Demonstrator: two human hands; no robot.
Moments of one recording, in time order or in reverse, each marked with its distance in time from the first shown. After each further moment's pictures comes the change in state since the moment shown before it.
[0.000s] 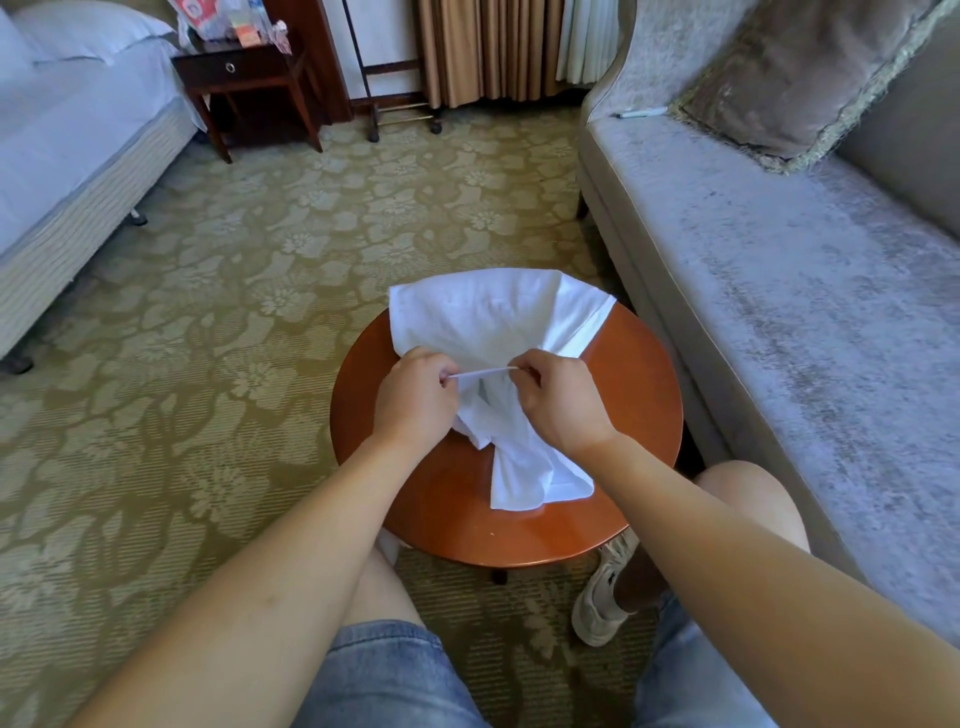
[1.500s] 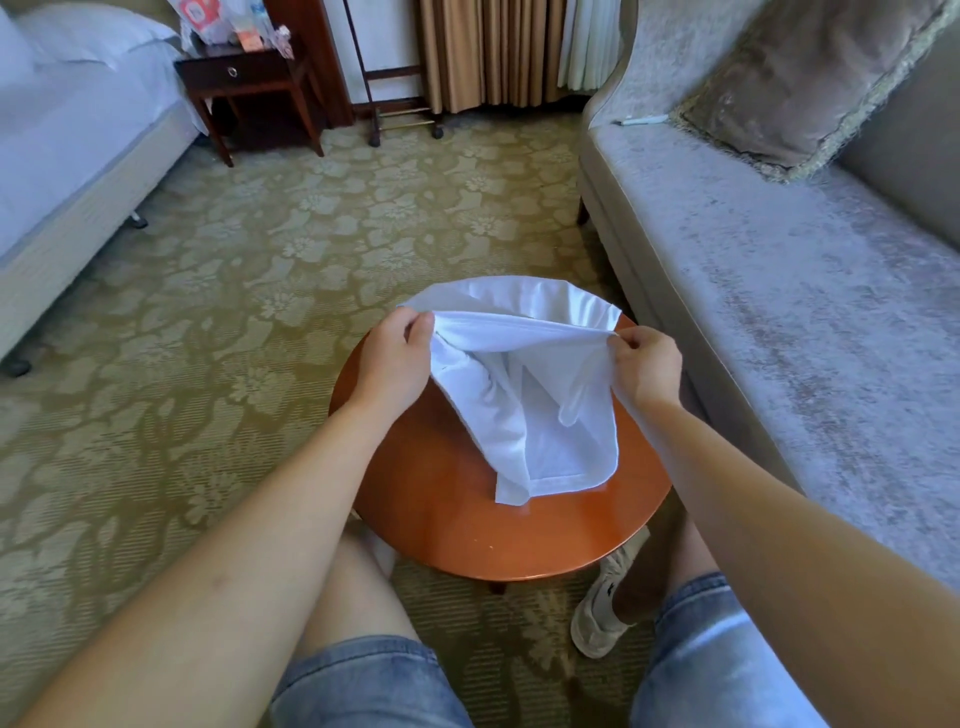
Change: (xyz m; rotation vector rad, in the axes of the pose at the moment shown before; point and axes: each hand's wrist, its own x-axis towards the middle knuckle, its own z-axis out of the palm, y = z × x) left_hand 0.037 0.006 -0.028 -0.406 0.051 -0.134; right_hand 0.037 0.057 -0.042 0.157 0.295 0.542
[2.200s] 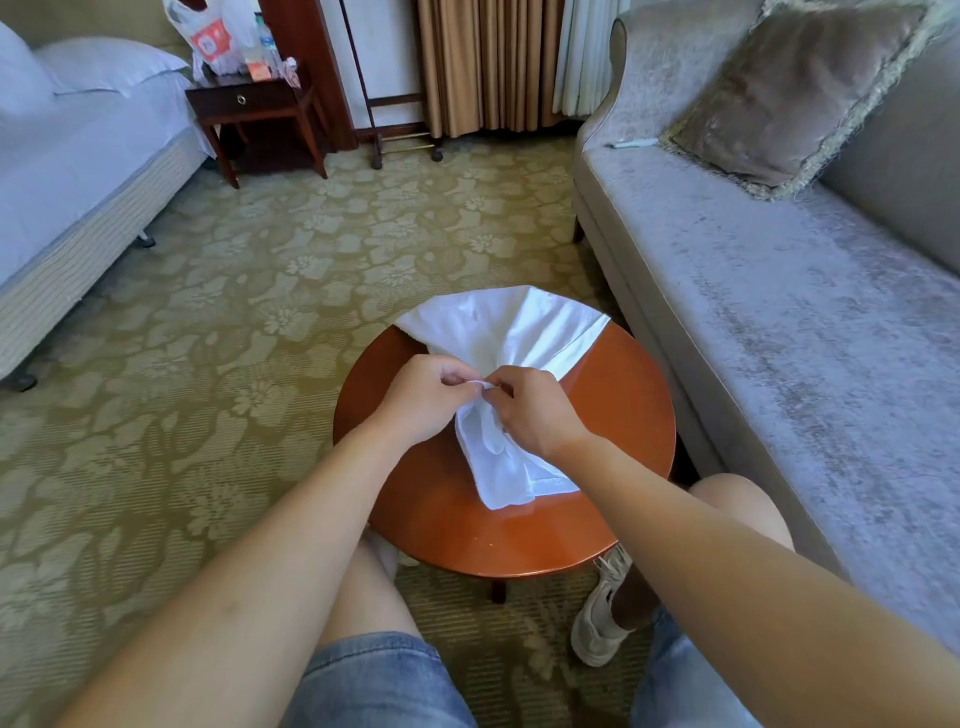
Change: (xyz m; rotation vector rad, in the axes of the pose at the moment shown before) left_hand -0.031 0.005 0.004 -0.018 -0.345 -0.007; right_hand -0.077 -0.041 0.039 -0.152 -0.497 -0.420
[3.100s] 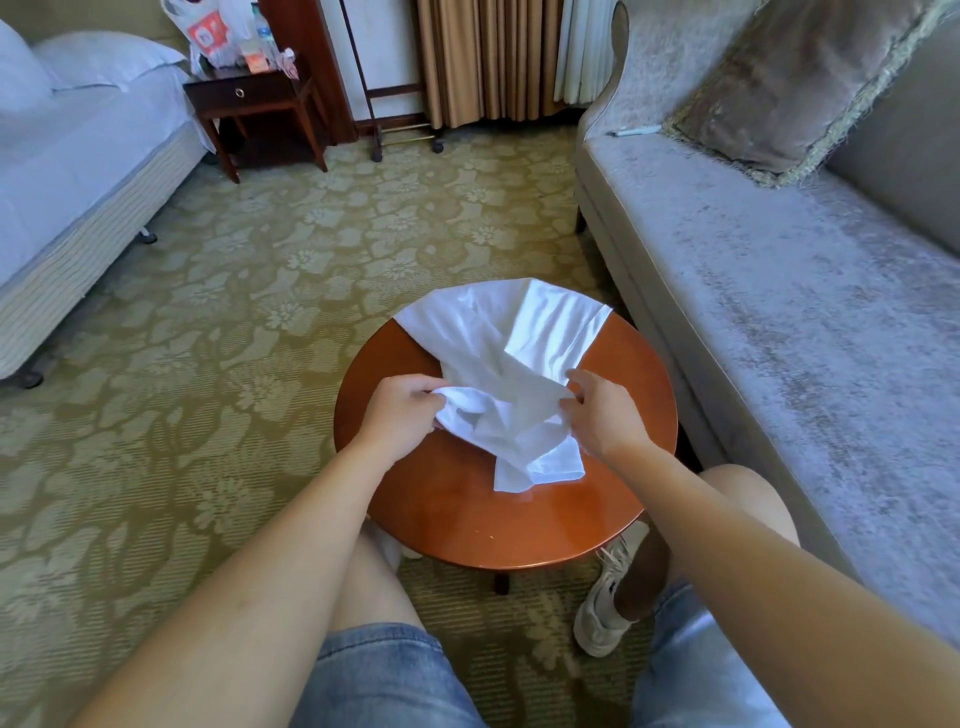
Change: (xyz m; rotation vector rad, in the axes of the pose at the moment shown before) left_hand -0.014 -0.030 0.001 -0.093 0.117 -0.184; right_hand -0.016 0.071 -0.022 -0.071 0.102 0.201
